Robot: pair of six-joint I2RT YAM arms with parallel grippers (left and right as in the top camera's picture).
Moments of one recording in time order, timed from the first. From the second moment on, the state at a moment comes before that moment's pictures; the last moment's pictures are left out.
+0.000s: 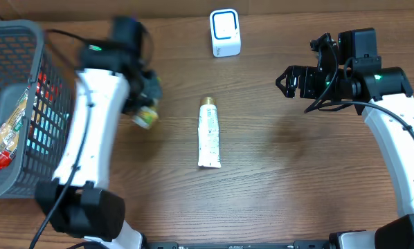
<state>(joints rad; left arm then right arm) -0.15 1.76 1.71 -1.37 -0.05 -0.51 0.10 1.56 1.44 -0.89 -0.40 0.18</state>
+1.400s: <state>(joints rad) 0.17 1.75 2.48 -1.57 -0.18 -0.36 0.10 1.56 1.44 -0.89 -0.40 0.17</state>
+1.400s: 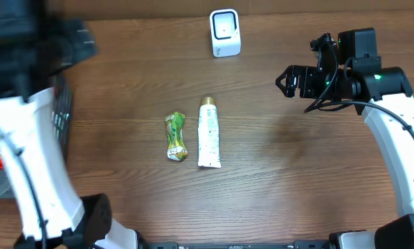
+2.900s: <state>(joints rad) 0.80 2.08 1.54 -0.74 0.20 0.01 0.10 1.56 1.44 -0.88 -0.41 0.17</state>
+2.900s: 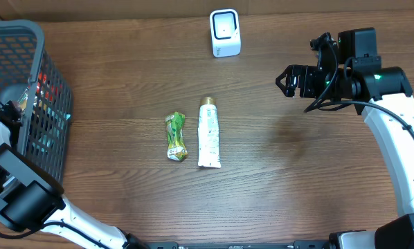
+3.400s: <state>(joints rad) 0.78 2.11 1.61 -0.84 0.24 0.03 0.10 1.56 1.44 -0.88 -0.41 0.17</state>
